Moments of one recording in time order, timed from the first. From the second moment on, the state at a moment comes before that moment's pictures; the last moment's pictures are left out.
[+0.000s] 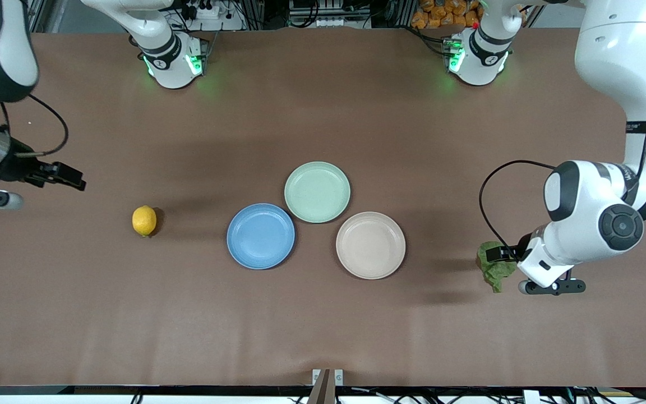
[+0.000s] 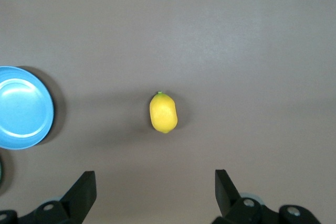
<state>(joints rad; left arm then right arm) -0.04 0.61 -0.09 -1.47 0.01 2.05 -0.15 -0.02 0.05 -0.04 -1.83 0.02 1.87 0.04</state>
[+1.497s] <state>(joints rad) -0.06 0.80 -0.04 -1.47 0.07 2.21 -0.30 -0.03 0.20 0.00 -2.20 0.02 2.42 0.04</state>
